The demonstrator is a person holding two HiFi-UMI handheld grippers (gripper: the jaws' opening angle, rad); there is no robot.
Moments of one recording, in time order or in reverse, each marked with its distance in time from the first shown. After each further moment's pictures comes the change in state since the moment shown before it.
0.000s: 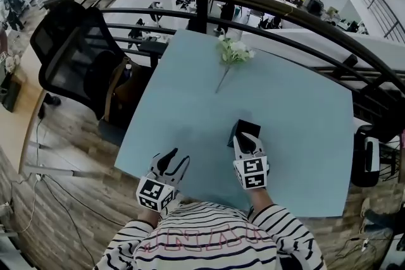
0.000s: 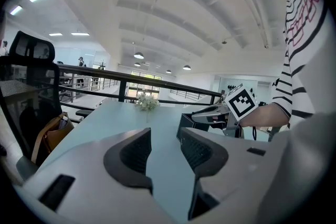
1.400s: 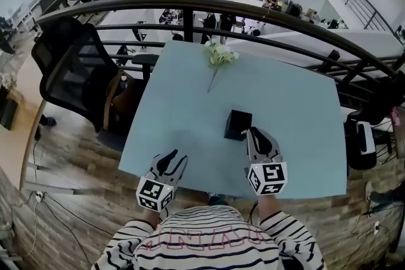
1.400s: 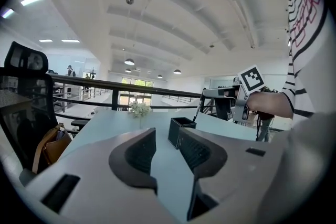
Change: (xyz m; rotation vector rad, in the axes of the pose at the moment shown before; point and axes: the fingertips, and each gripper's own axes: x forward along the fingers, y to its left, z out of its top) left arm -0.050 -0.024 0.008 0.083 -0.058 -0.079; right arm -0.135 -0.001 0.069 0.136 -0.325 -0.187
